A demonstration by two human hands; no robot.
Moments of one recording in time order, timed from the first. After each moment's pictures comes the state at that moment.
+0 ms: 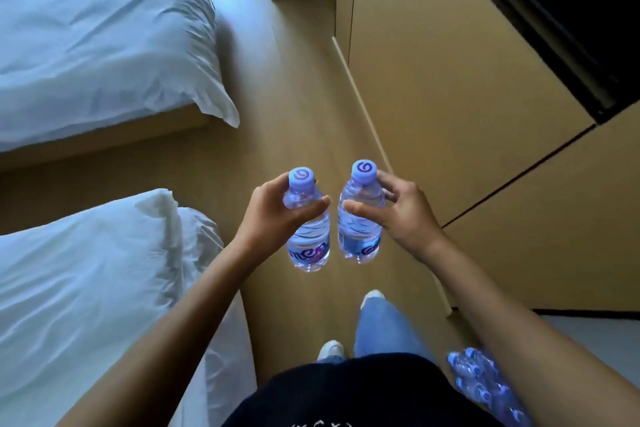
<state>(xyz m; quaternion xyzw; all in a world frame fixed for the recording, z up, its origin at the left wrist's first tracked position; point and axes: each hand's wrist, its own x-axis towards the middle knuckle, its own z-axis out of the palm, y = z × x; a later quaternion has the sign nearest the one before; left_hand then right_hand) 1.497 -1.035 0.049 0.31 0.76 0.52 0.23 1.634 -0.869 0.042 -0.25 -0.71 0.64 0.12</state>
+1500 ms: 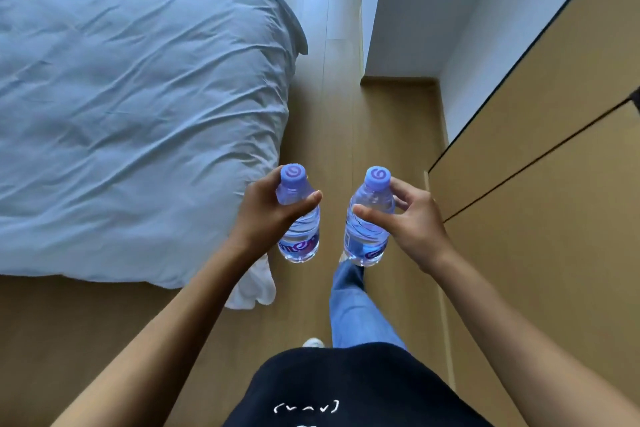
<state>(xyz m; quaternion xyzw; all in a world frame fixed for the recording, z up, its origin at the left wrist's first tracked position) 0.634 -0.678 0.062 0.15 0.82 0.54 0.12 0.728 -0.475 0.050 -0.19 -0.76 0.62 0.05</state>
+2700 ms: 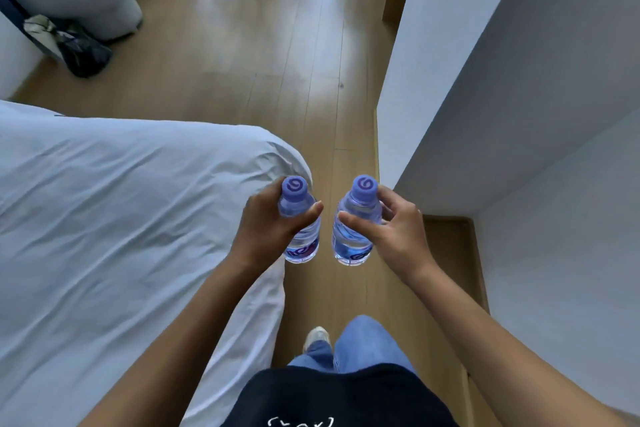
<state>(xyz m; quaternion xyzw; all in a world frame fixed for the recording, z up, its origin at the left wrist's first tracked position) -0.137 -0.410 0.081 0.18 0.85 0.50 0.04 -0.059 -0.225 0.067 -0.15 -0.76 0.63 0.08</state>
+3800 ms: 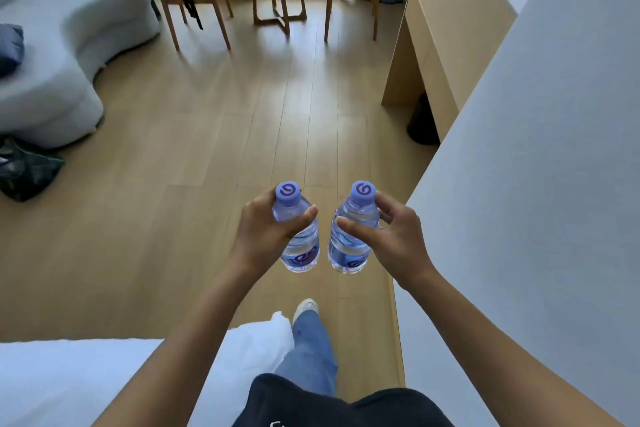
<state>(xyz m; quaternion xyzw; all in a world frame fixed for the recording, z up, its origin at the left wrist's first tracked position) -0.842 -0.151 0.082 0.16 0.84 0.52 0.06 -0.753 0.034 0.068 -0.14 -0.78 0.60 0.14</state>
